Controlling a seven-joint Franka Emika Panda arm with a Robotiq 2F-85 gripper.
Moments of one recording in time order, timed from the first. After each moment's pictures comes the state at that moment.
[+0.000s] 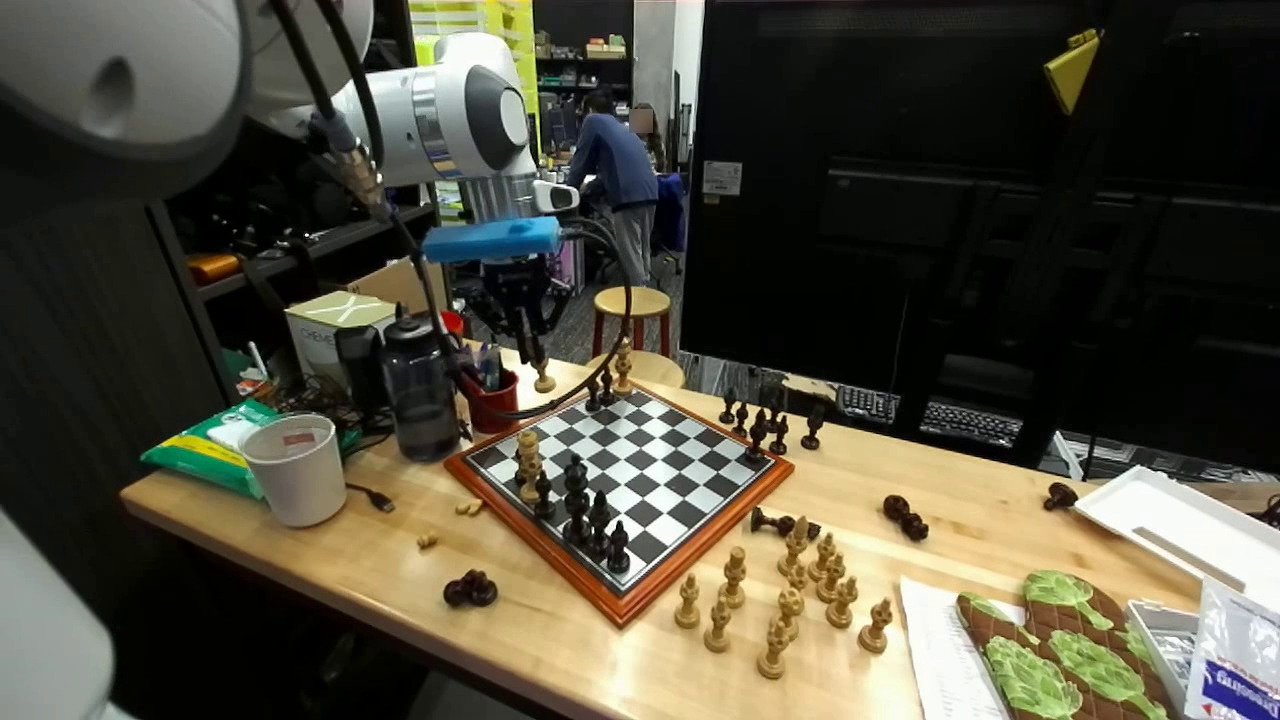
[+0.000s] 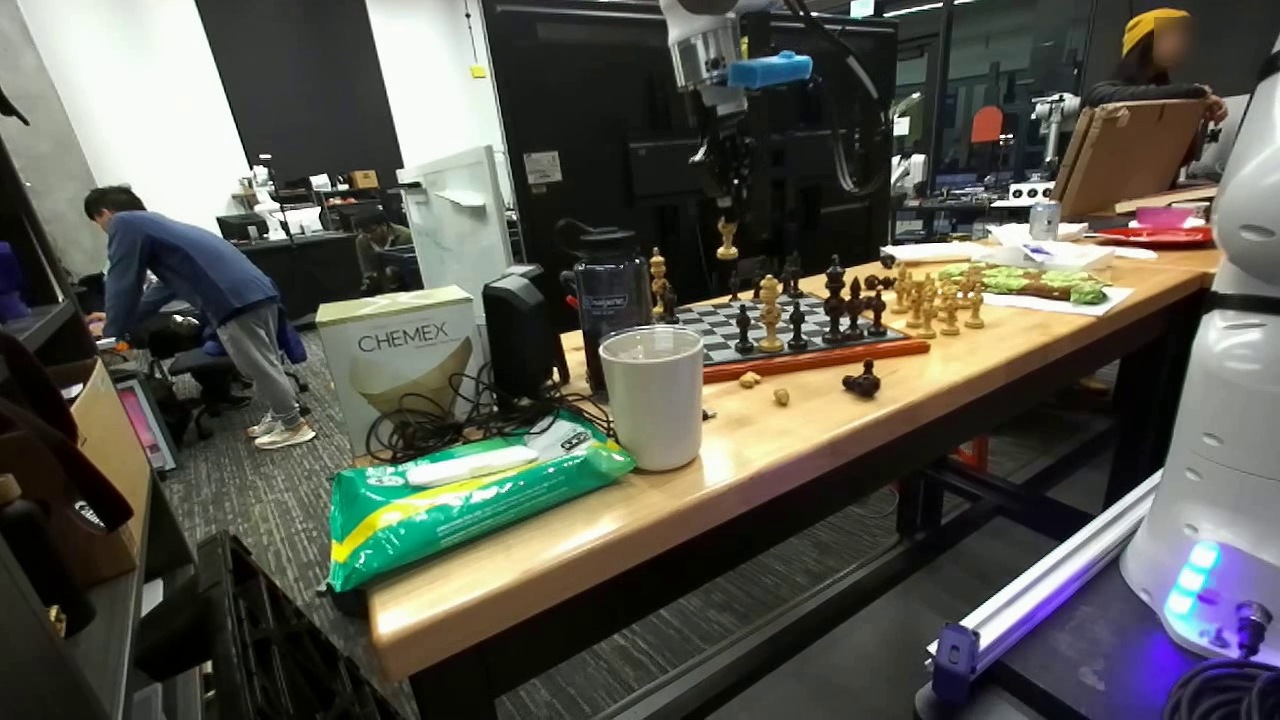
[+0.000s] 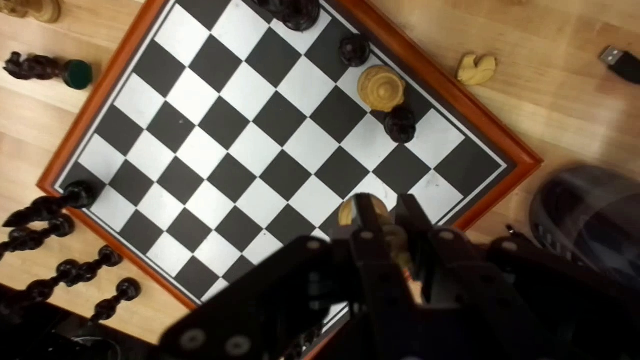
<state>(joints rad) 0.12 -0.08 0.14 -1.98 -0.15 1.85 0.00</state>
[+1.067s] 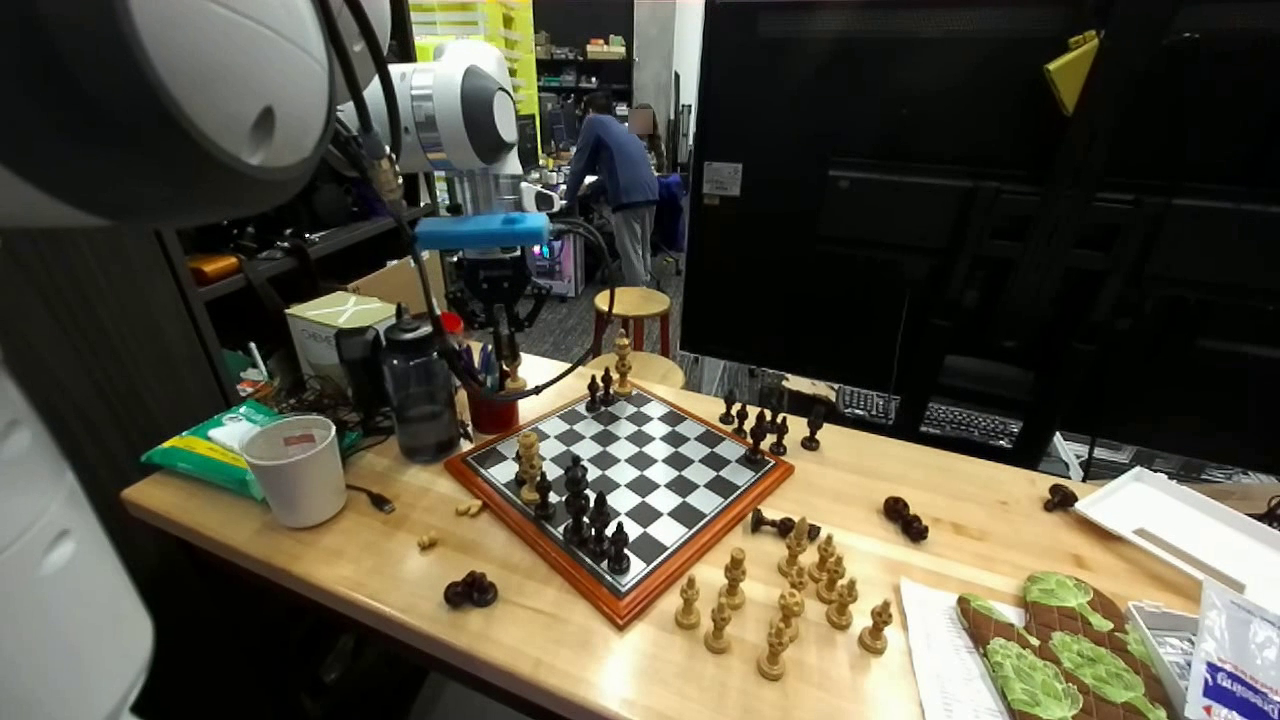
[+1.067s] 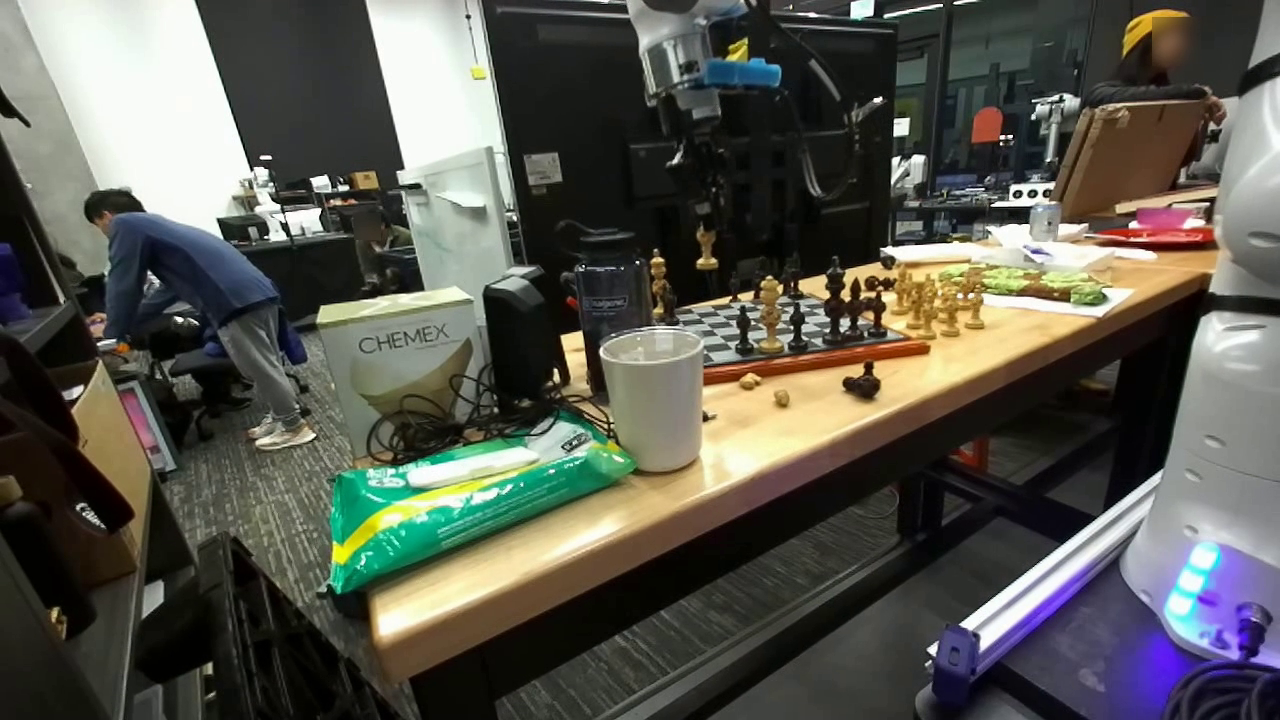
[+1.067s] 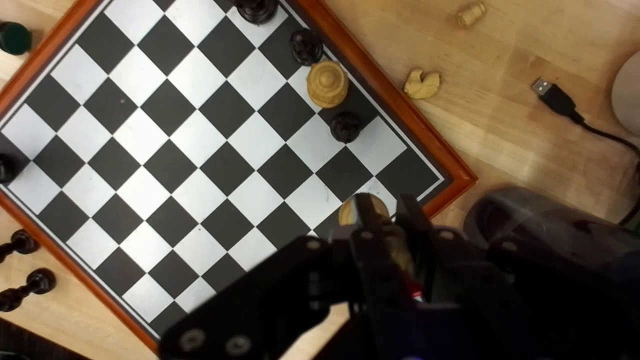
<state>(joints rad) 0.15 0.02 0.16 -1.85 -0.10 1.74 -0.10</state>
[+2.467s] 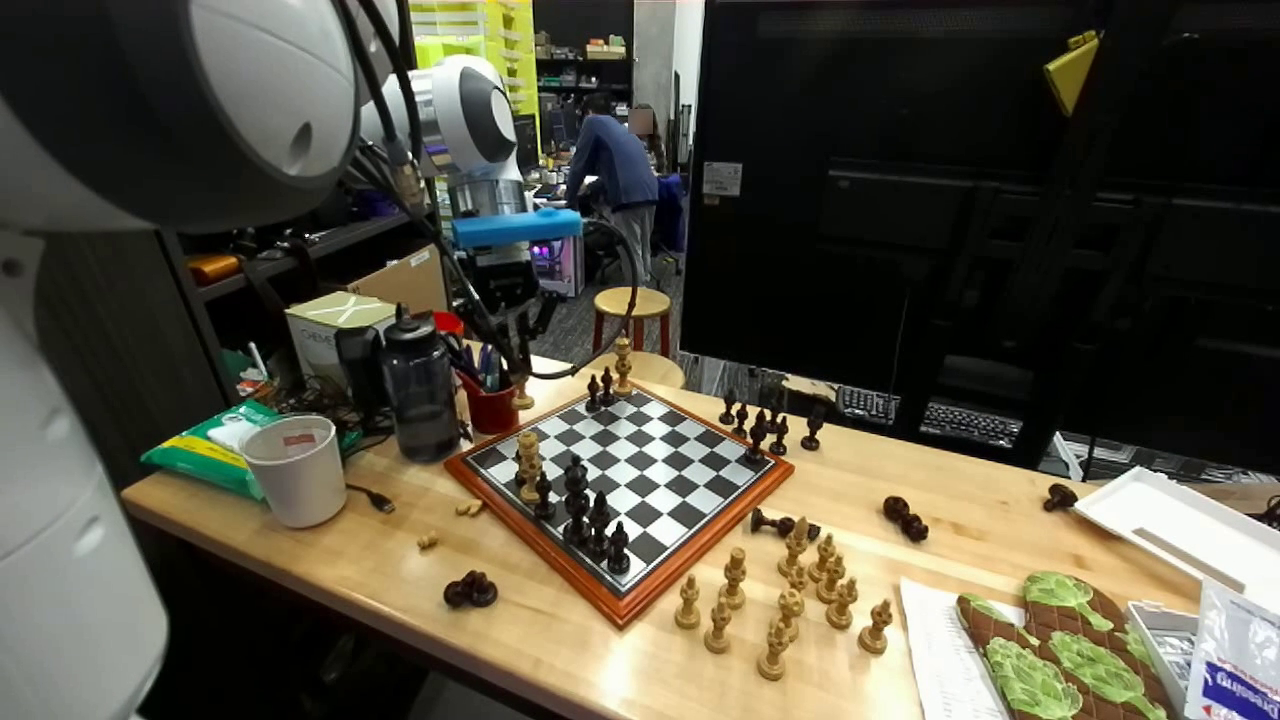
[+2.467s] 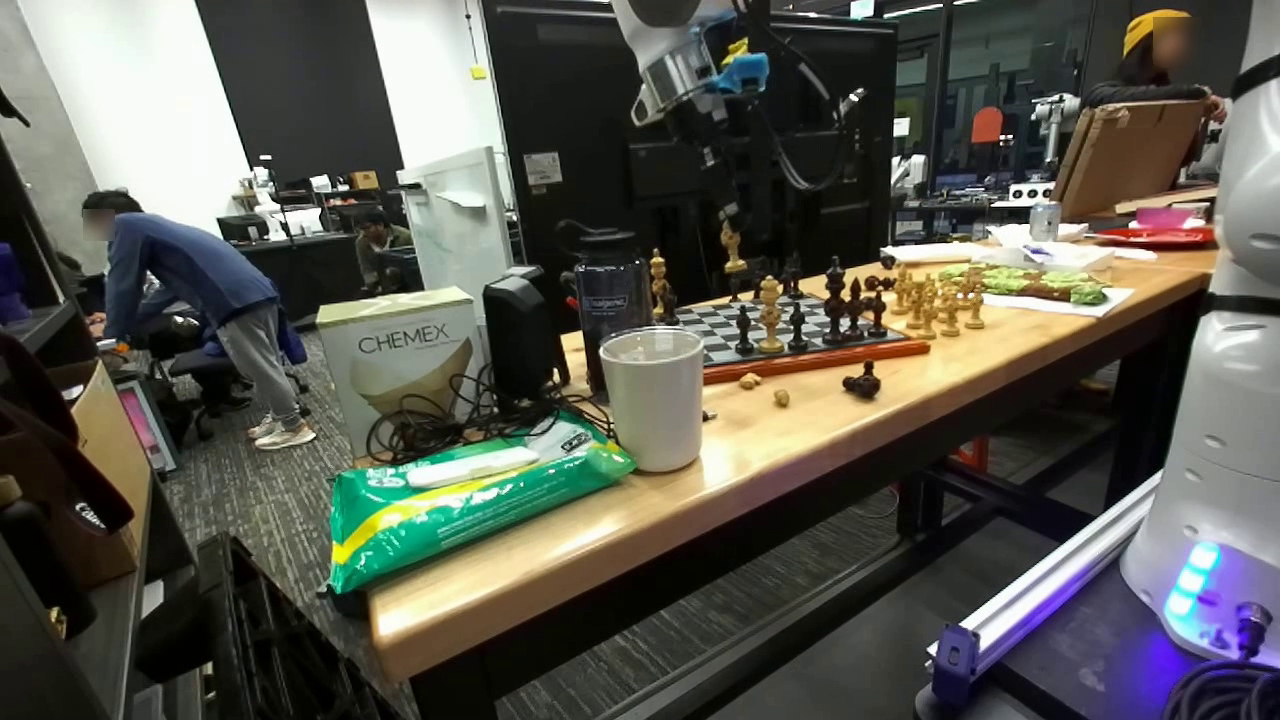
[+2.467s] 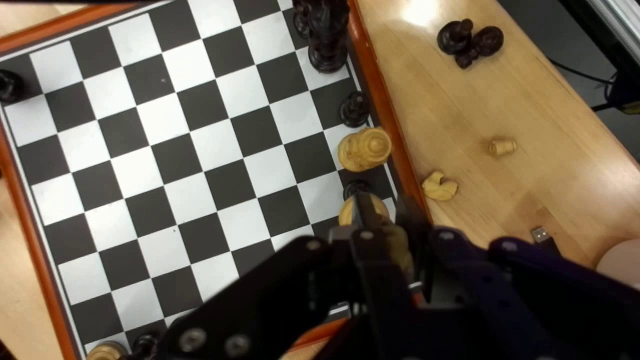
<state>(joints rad) 0.15 0.06 0.17 -1.82 -0.21 1.60 -0.49</state>
